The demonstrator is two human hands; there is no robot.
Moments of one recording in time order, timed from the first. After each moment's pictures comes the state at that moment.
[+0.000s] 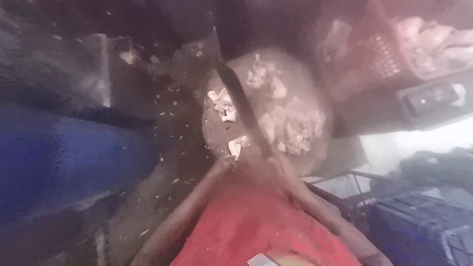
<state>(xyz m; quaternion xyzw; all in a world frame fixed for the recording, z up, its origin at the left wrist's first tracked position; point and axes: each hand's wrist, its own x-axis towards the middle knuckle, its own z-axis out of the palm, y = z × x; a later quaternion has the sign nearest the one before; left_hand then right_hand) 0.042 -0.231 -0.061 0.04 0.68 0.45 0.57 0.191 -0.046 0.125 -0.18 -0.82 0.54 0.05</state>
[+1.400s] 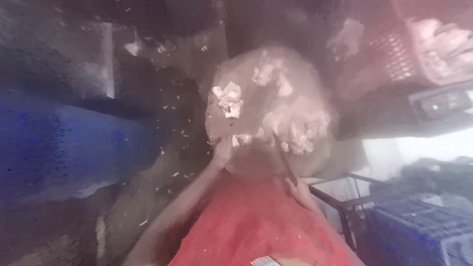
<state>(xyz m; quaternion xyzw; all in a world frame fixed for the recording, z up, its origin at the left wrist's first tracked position) 0.011 -0.195 -0.037 0.27 0.90 0.14 0.32 0.346 -0.011 -0.032 -0.43 -0.79 0.40 -0.16</state>
